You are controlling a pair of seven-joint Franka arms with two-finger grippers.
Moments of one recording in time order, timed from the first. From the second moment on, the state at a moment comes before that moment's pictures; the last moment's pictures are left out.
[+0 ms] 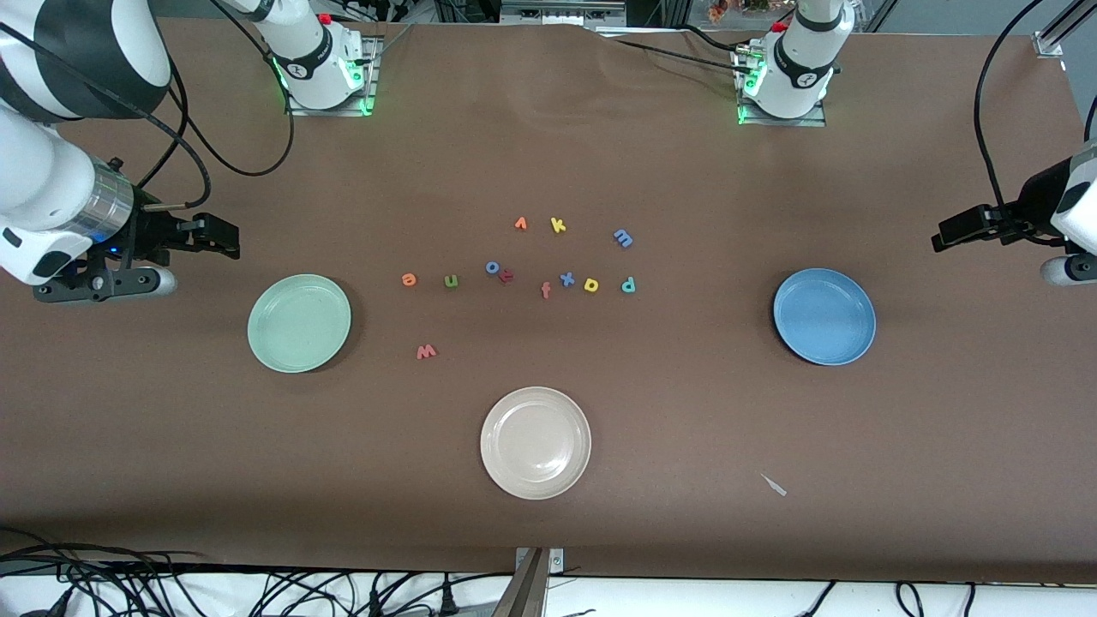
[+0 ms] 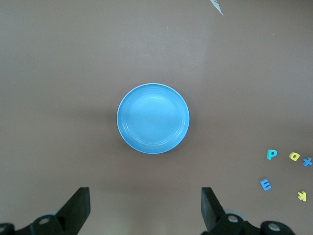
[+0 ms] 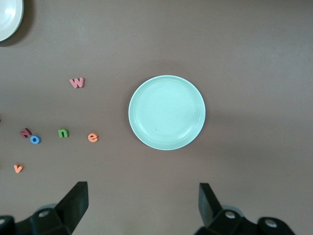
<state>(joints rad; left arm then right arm) 0.16 0.10 -0.10 -1.59 -0.04 1.57 -0.08 0.27 0.20 -0.16 -1.50 0.03 1.59 -0.01</state>
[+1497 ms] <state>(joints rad) 0.16 0.10 -0.10 -1.59 -0.04 1.57 -0.08 0.27 0.17 -0.16 -1.50 0.03 1.59 -0.01</state>
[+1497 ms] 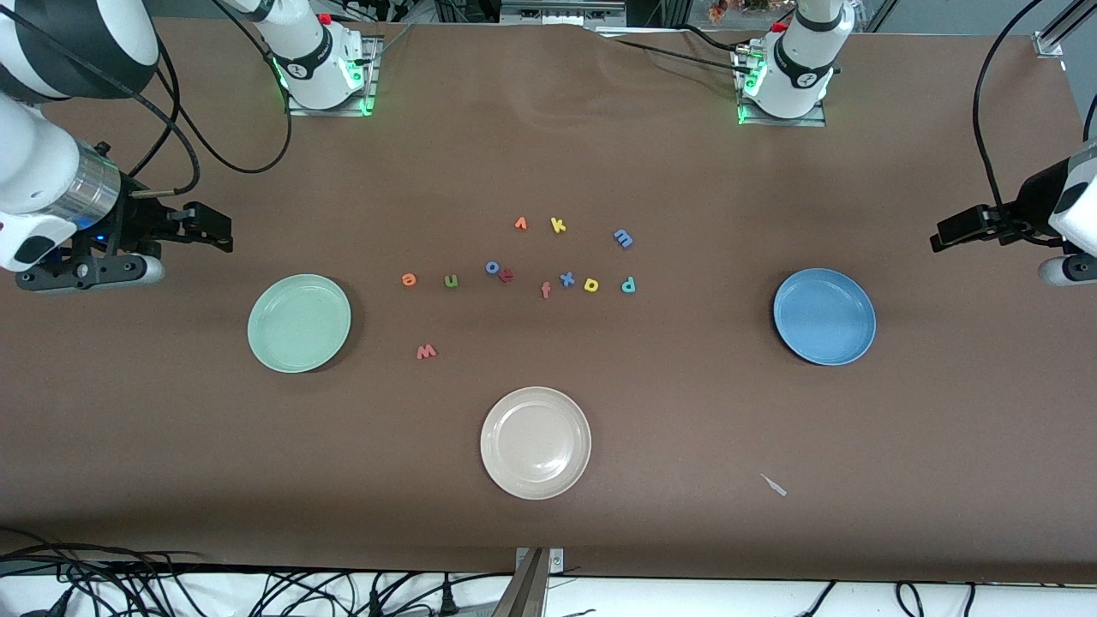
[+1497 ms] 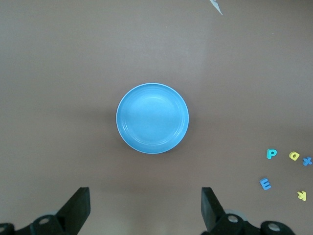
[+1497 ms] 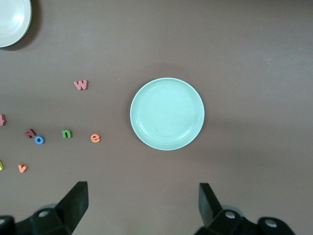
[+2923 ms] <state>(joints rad) 0.16 0.10 -0.10 -1.59 -0.04 1.57 -0.08 0.27 0.14 -0.16 -1.54 0.03 1.59 -0.01</state>
